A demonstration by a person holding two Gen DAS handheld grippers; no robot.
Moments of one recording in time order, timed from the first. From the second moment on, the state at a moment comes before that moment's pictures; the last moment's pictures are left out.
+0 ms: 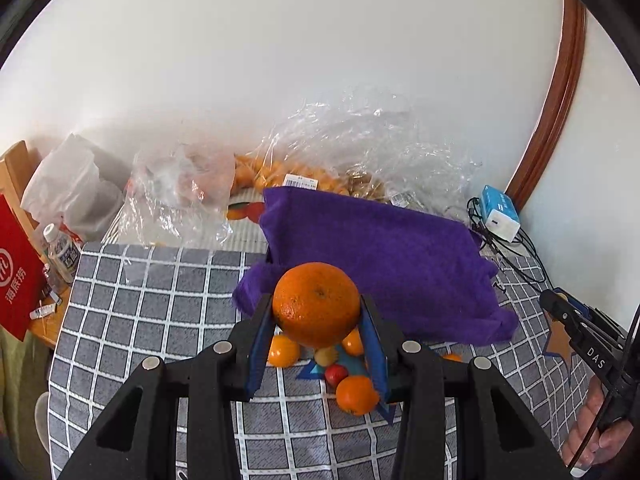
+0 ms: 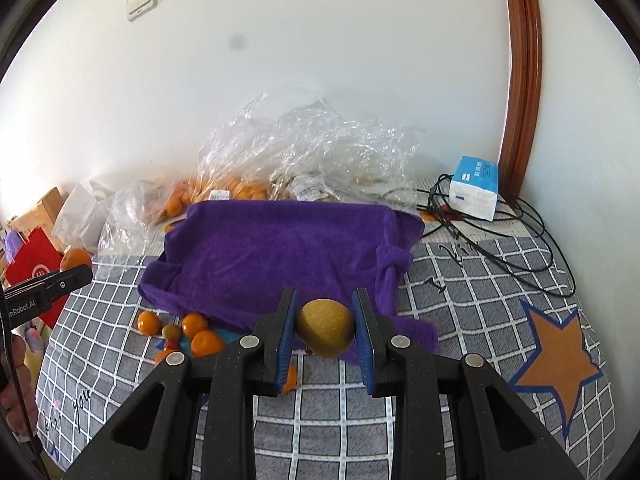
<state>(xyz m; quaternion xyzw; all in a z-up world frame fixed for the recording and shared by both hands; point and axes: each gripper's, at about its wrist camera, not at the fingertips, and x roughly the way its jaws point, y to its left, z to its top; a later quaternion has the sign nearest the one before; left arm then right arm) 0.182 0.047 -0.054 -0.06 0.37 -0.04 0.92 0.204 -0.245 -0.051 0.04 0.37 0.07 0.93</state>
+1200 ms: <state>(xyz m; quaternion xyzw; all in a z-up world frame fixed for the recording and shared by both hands) 0.332 0.012 -0.110 -0.05 0.42 -0.06 0.90 0.347 -0.246 -0.117 0.04 0.42 0.05 0.91</state>
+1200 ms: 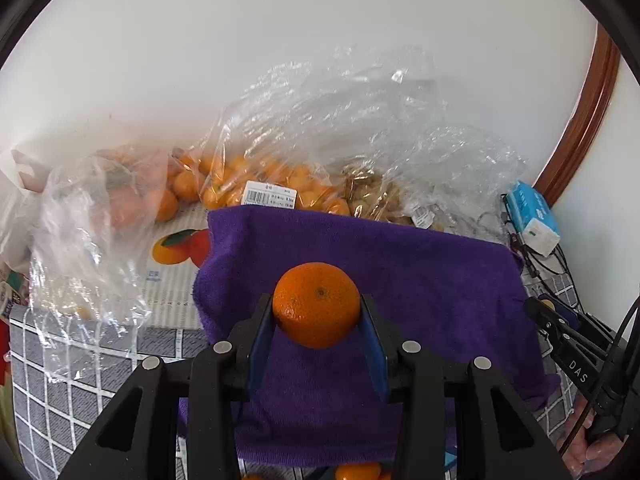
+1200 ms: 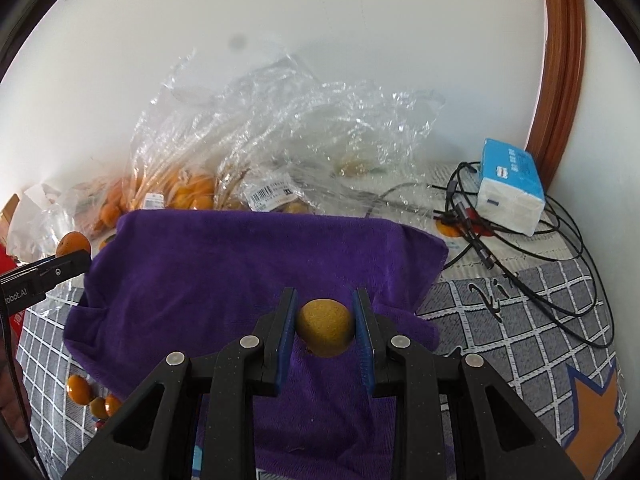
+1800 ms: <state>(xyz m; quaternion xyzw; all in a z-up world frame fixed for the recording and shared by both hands) 0.360 0.005 -0.164 -0.04 0.47 -0.06 0.88 0.382 -0.219 -0.171 0.01 0.48 0.05 0.88</state>
